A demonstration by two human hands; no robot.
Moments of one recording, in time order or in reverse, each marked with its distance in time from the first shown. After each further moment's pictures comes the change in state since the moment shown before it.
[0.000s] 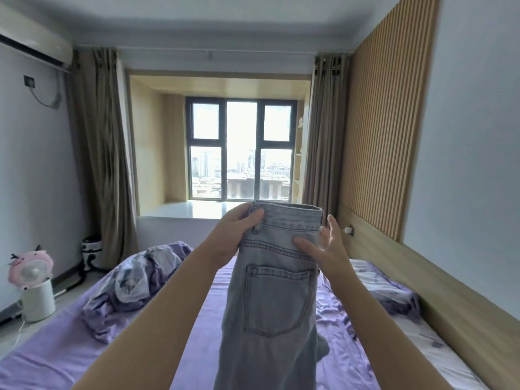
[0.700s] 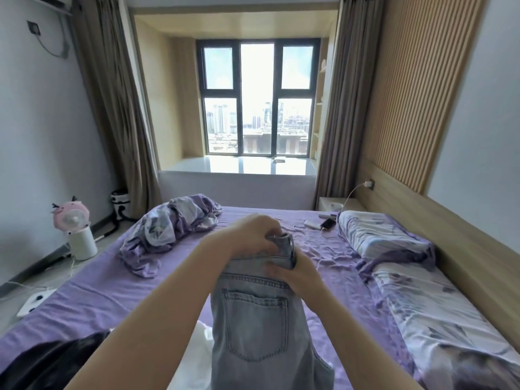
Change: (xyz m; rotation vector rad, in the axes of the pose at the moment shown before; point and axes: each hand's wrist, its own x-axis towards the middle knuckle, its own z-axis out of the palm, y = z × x) left_hand -0.057 -0.051 -0.002 1.382 -0.414 -0.147; right_hand -0.087 0.109 0.061 -0.059 -0.289 0.134
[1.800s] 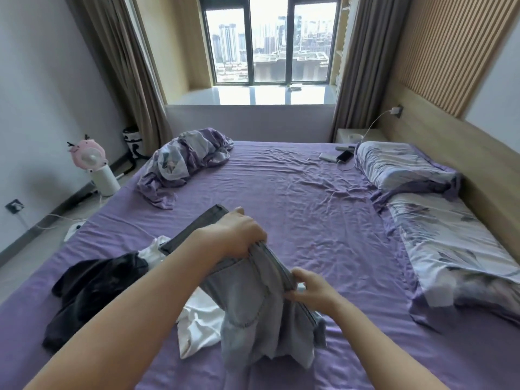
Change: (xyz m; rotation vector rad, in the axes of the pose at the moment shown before) left_hand -0.065 -0.012 0.110 0.431 -0.406 0.019; right_hand -0.102 0.151 -0.001 -0.386 -0.401 0.297
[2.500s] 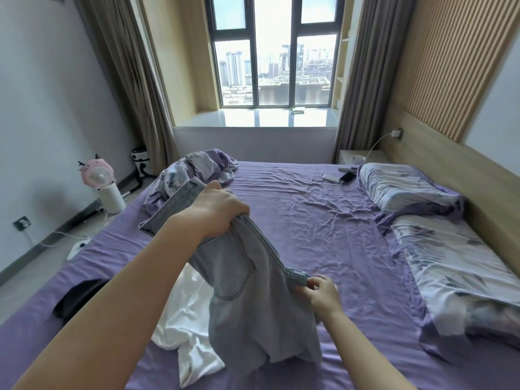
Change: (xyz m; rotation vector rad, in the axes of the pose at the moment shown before) left_hand -0.026 -0.061 -0.050 0.062 0.253 -0.229; right_hand 0.031 -0.005 -0.004 0.081 0.470 0.243
